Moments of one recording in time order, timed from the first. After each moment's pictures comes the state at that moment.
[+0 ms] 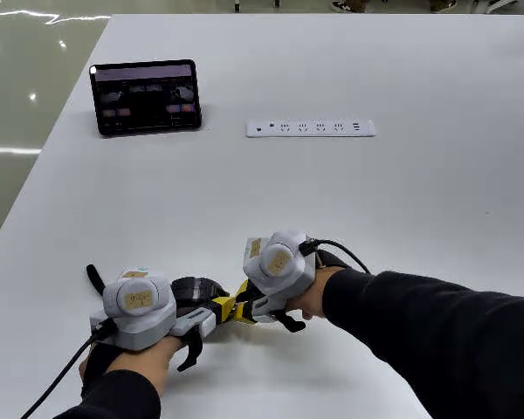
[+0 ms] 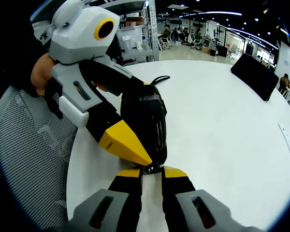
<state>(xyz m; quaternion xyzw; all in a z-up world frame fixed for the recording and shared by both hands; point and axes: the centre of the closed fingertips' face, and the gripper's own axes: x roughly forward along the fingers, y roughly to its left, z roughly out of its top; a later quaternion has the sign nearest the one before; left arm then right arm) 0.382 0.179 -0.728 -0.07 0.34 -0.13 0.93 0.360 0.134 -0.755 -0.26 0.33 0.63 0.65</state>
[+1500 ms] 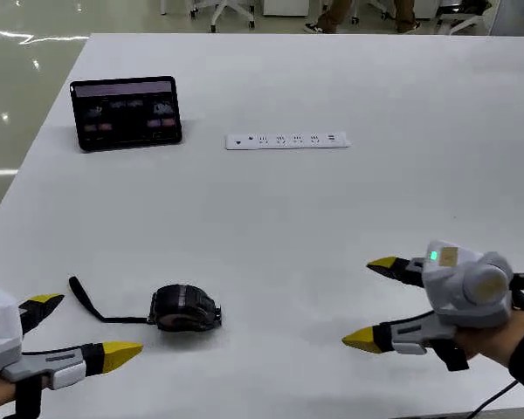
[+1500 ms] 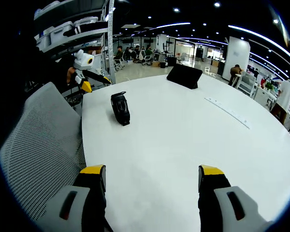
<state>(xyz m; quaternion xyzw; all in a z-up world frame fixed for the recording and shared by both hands) 0.327 0.272 -0.666 -0.02 0.31 -0.28 0.91 0.337 -0.090 -0.668 -0.18 0.29 0.47 0.82</state>
